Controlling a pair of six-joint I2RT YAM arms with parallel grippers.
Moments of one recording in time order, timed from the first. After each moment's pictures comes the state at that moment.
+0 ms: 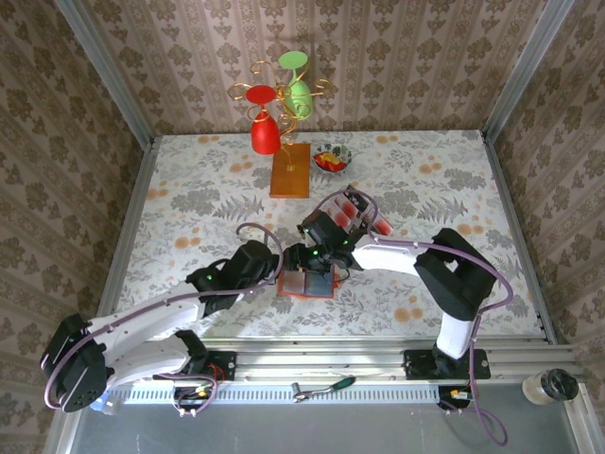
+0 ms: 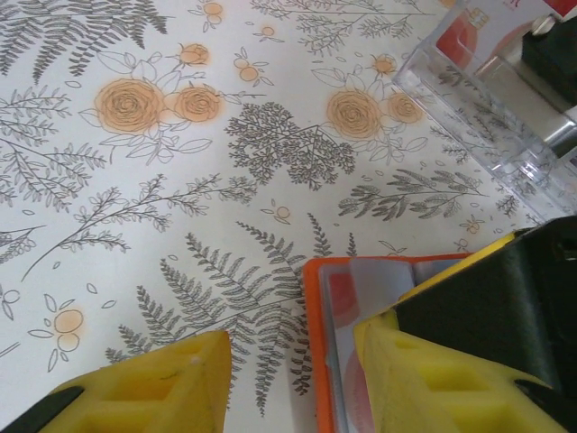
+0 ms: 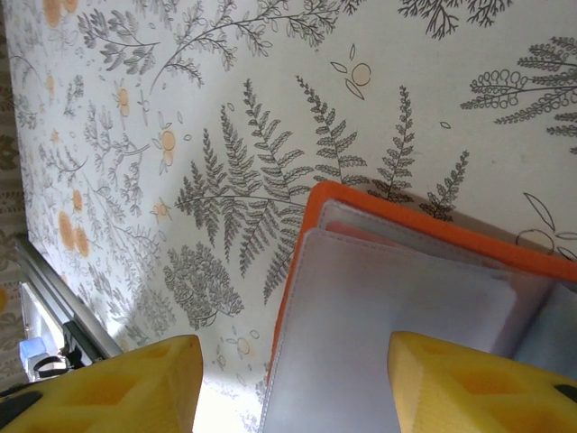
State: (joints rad) left arm -0.91 1.02 0.57 -0.33 -0.34 -0.63; right arm 0.79 1.81 1.04 -0.12 -0.35 0.85
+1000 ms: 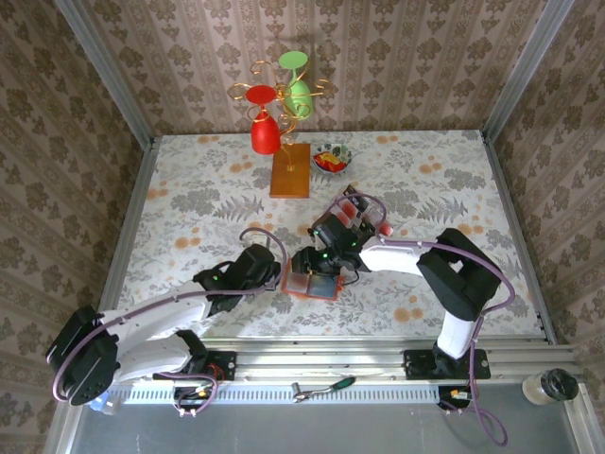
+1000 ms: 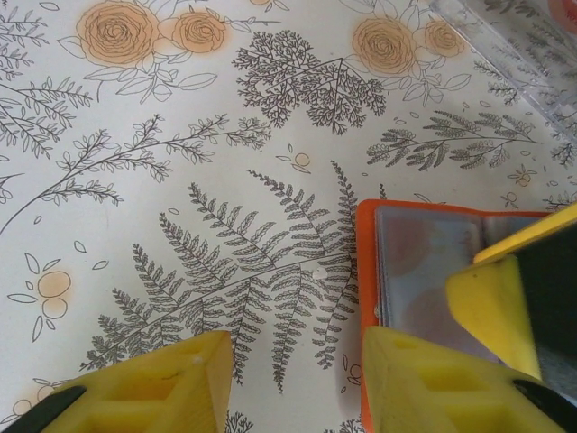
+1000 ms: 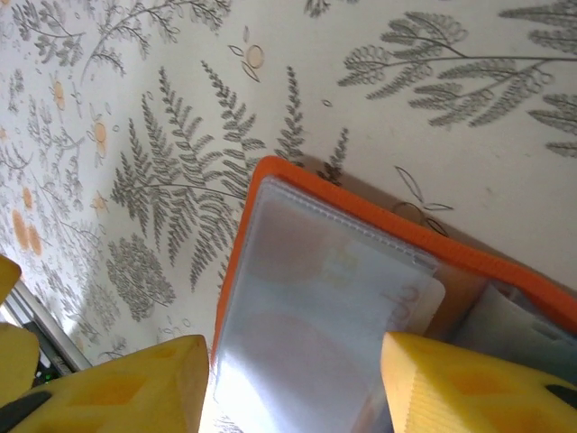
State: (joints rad) left arm -0.90 1.09 0.53 -0.31 -0.29 -0.64; right arm 0.75 1.77 0.95 -0.11 -0.35 0.81
